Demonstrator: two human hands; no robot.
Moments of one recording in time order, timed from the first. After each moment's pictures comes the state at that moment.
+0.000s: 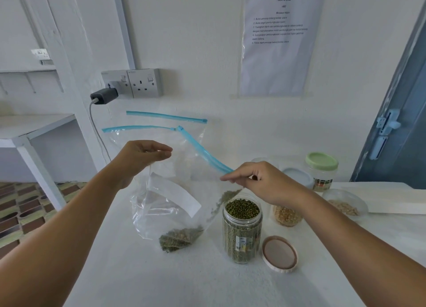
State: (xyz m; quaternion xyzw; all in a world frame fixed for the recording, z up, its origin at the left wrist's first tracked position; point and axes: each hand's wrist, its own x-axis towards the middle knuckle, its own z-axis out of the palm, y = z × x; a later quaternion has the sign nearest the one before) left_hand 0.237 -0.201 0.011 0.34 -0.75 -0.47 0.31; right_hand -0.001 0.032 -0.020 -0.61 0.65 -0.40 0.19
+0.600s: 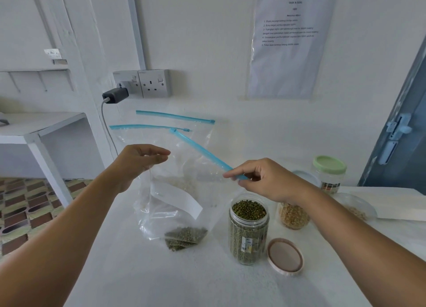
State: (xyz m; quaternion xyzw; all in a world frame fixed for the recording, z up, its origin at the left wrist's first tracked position) left_hand 0.260 -0.211 0.000 0.35 -0.73 -0.49 0.33; right_hand -0.001 0.024 -0.013 -0.64 0.64 -0.38 0.19
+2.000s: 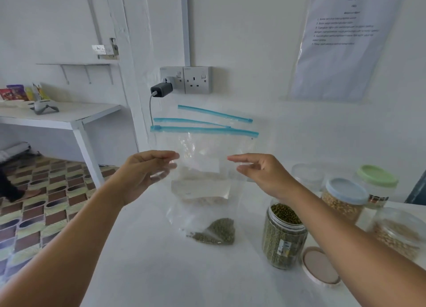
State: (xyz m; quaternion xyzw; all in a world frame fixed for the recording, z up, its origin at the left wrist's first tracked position) left_hand 0.355 -0.209 -0.025 0.27 -0.60 -0.66 0.37; right_hand 0.066 -0.049 -0.023 -0.59 0.59 -0.49 0.25
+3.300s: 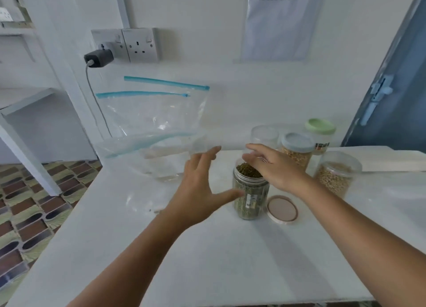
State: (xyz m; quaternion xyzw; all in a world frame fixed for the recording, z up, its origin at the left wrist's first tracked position) left_hand 0.245 -0.059 -0.080 0.20 -0.89 -0.33 0.25; right_hand 0.037 0.054 -0.062 -0.46 0.80 -0.34 0.15
